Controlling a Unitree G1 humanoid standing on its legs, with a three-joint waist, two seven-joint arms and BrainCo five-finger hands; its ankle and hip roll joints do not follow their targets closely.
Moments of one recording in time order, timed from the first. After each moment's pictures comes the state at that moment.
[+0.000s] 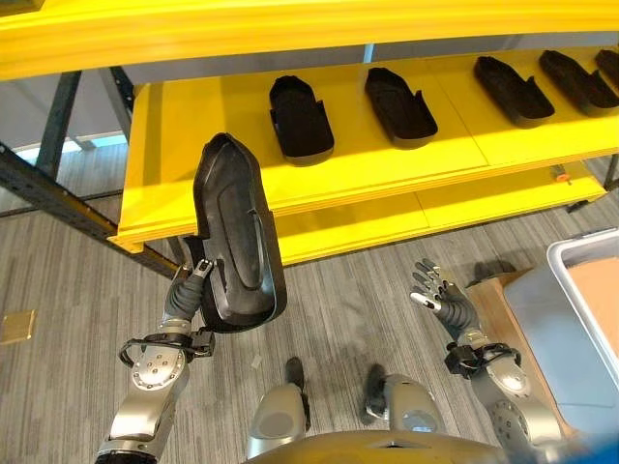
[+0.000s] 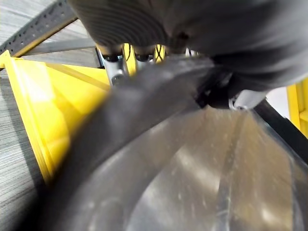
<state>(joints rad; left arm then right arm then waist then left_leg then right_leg) 0.27 0.45 0.02 -0.04 -0.29 -0.08 0.11 0.25 -0.33 0.17 -0.04 0.53 0.01 0.10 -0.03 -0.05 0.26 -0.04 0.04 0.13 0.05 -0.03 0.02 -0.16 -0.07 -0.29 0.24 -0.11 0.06</state>
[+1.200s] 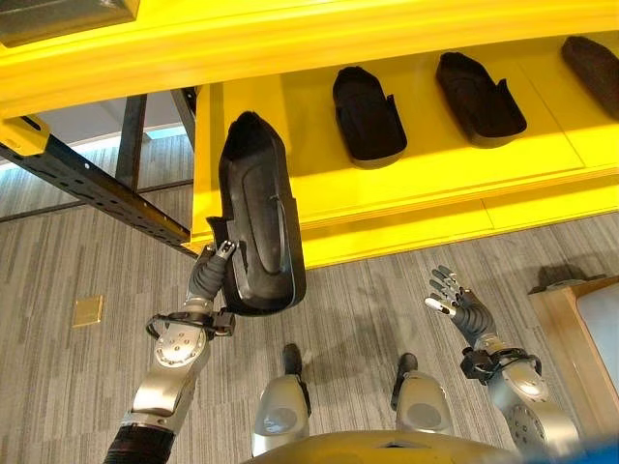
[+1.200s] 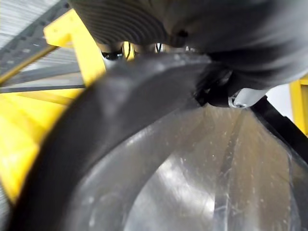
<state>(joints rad) 0.07 0.46 -0.06 -0.03 -0.30 -0.09 0.14 0.28 -0.36 0.13 -0.01 0.54 0.01 0.09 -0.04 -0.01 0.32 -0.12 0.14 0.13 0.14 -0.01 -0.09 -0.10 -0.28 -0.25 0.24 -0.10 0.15</state>
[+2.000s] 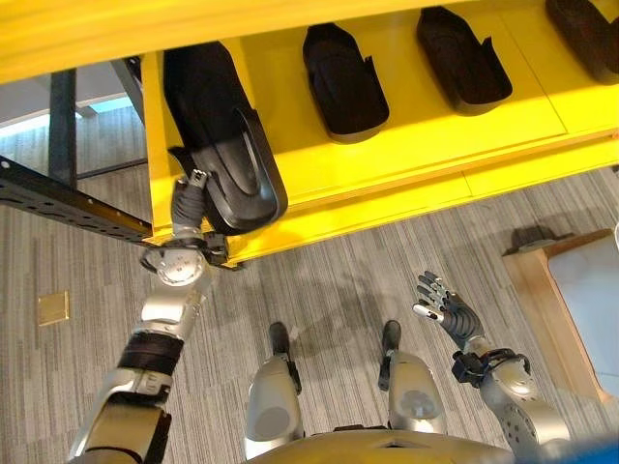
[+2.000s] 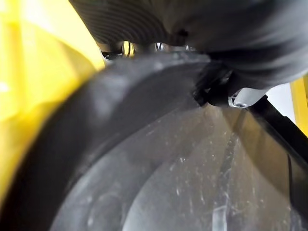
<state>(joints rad) -0.36 0.60 -0.08 0.30 -0.42 -0.13 0.35 0.24 -0.38 0.21 0.04 0.53 0.02 0.11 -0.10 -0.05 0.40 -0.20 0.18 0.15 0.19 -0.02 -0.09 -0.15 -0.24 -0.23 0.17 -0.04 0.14</state>
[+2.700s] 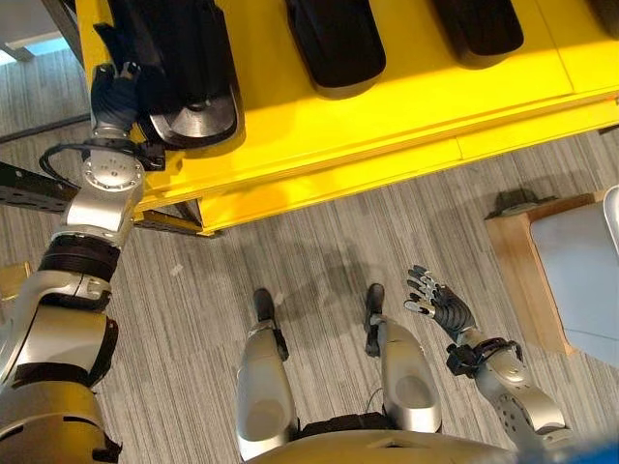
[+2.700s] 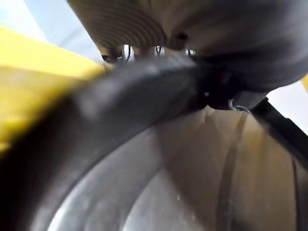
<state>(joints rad) -0.85 0.89 -0.33 0.68 -0.41 -0.12 0.35 0.19 -0.42 0.26 0.04 0.53 0.02 0.12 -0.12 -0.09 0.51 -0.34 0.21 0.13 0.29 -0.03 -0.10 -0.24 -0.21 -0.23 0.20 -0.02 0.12</state>
